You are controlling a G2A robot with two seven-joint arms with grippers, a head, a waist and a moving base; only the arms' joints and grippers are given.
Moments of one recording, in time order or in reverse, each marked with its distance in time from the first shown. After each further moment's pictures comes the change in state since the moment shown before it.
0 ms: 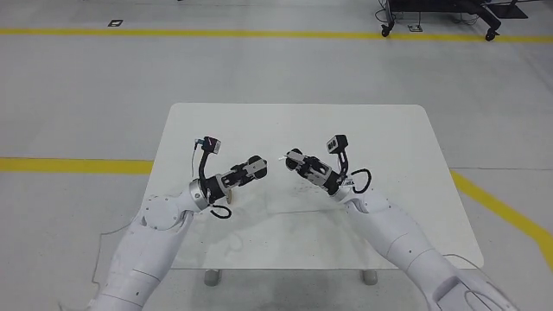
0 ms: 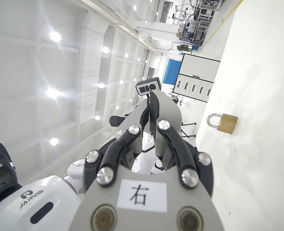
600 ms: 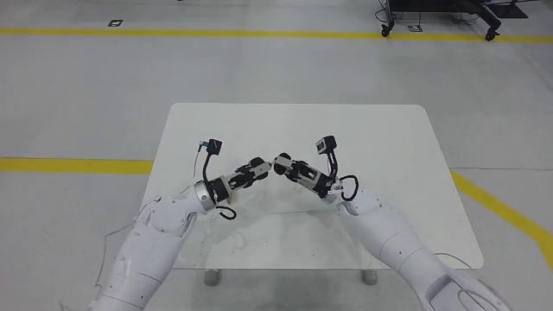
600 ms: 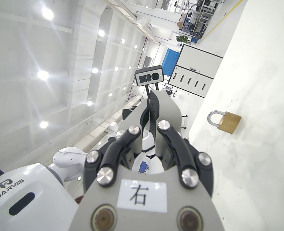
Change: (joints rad) left arm 0.006 0.004 0.024 -0.017 0.189 0.033 0.125; right arm 0.002 -0.040 -0.016 0.000 -0.098 -0.054 -0.023
